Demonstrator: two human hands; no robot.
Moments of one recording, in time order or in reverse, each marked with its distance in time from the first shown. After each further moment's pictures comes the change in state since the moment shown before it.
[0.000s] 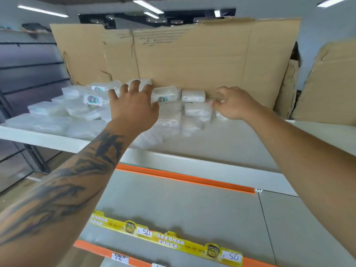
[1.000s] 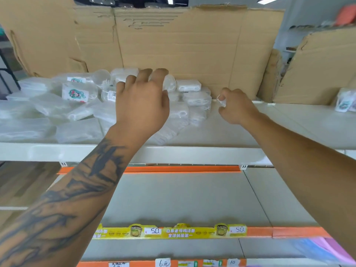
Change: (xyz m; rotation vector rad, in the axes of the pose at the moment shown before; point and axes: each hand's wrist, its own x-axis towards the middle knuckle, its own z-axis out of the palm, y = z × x) left_hand -0.012 -0.026 0.005 -0.395 0.247 0.273; right_hand -0.036 -0.019 0.042 -0.130 0.129 0.257
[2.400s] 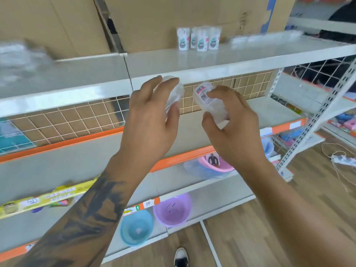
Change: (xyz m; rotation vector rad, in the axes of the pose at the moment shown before) left_hand -0.183 0.447 0.005 -0.623 -0.162 0.227; right_hand -0.376 0.318 -0.135 0.461 0.558 0.008
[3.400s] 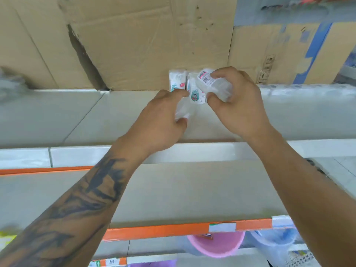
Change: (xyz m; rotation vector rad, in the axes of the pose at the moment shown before) left_hand 0.229 -0.002 0.160 0.083 -0.252 -0.294; right_hand 0.298 0.200 0.034 0.085 -0.215 -0.098
